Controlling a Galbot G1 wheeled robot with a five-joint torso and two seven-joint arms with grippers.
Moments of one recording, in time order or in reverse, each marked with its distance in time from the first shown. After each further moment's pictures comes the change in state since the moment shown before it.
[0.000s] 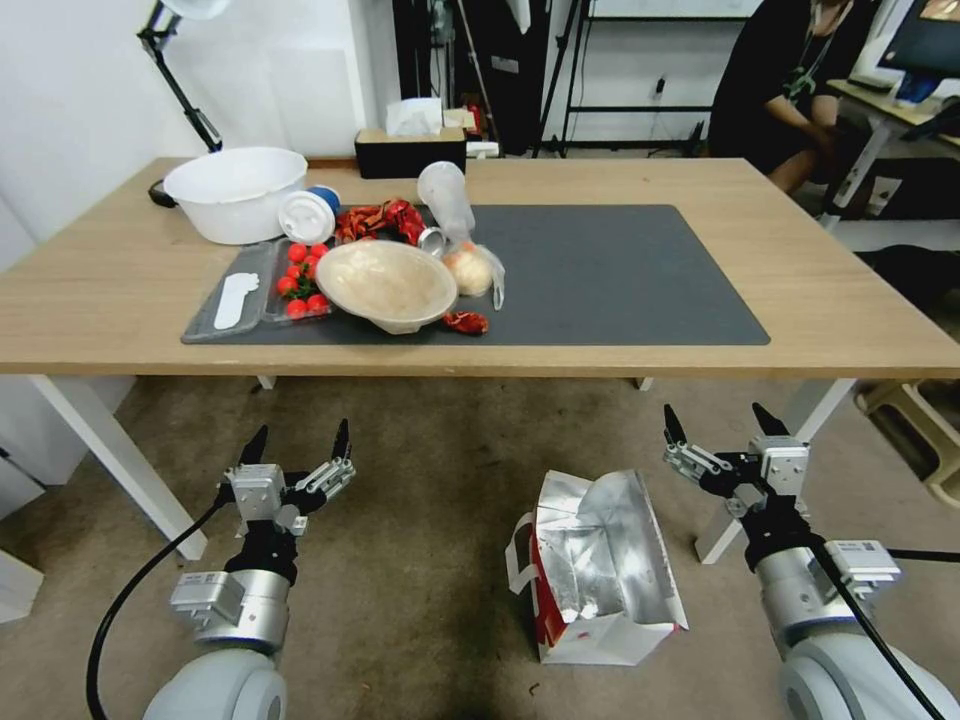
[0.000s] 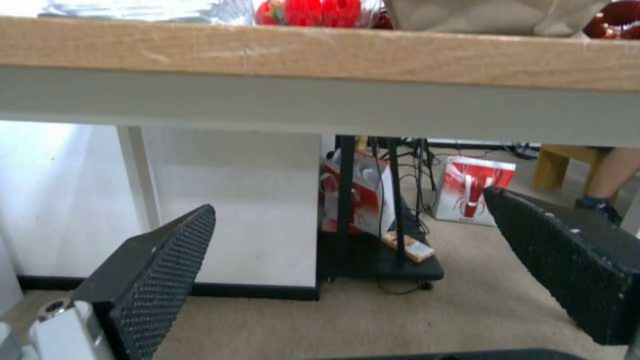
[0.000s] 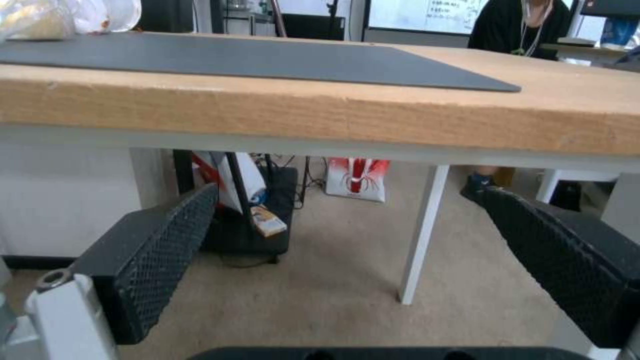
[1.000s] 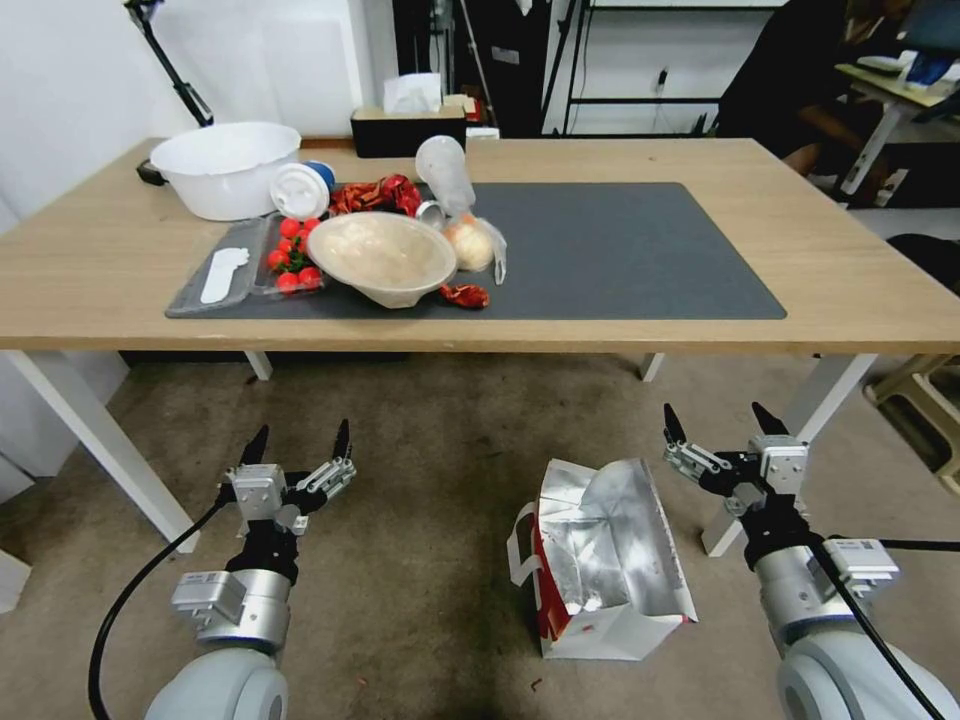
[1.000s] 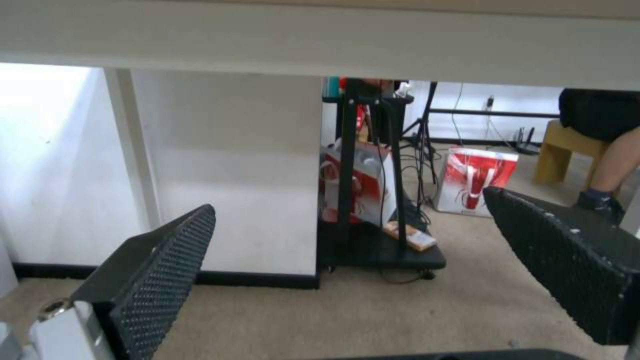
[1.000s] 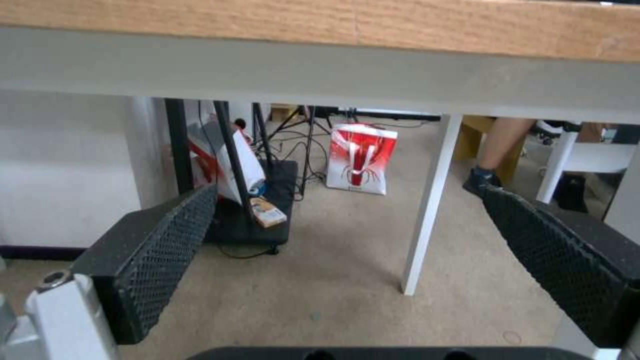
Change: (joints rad) left arm -0.003 -0.002 0.000 0.003 0.001 -0.001 0.000; right arm 0.007 -0.002 -0.001 -0.005 0.001 0.001 0.001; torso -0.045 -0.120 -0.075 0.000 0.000
